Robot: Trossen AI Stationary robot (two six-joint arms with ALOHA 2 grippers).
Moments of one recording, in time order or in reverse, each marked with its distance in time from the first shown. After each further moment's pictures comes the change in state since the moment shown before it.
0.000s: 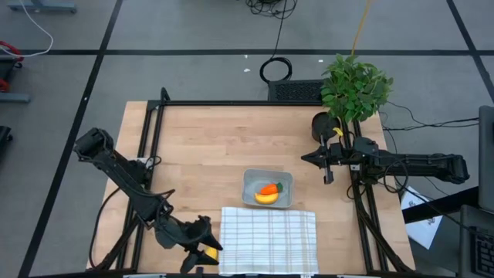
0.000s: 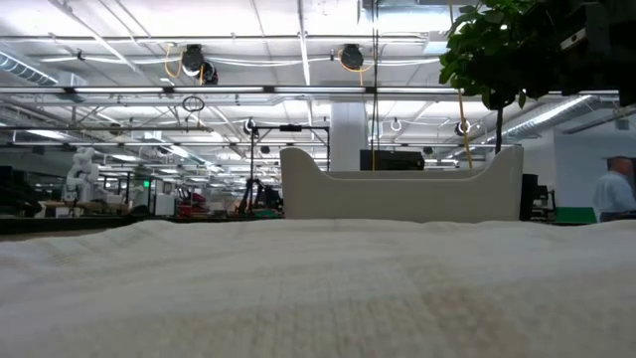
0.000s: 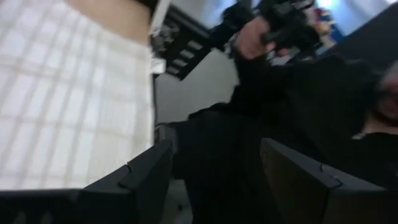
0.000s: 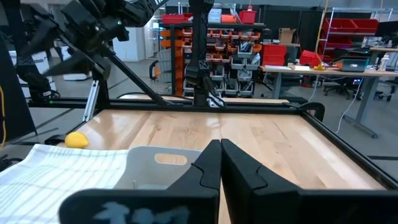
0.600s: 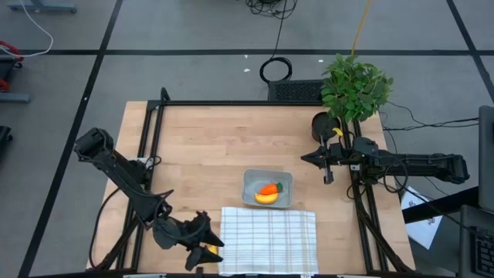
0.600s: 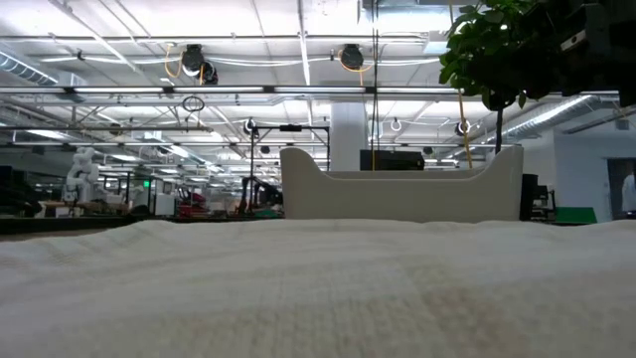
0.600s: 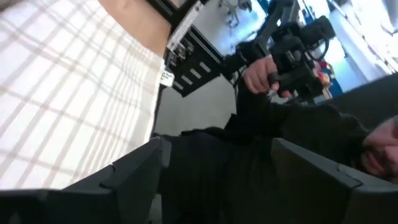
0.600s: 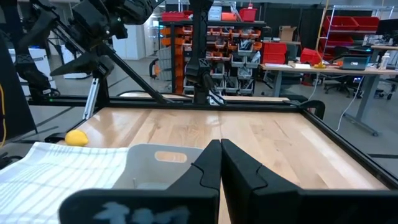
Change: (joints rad) left arm -0.008 0.001 0.000 0.017 -0.114 -0.230; right arm 0.000 0.000 0.000 -0.008 0.000 -0.002
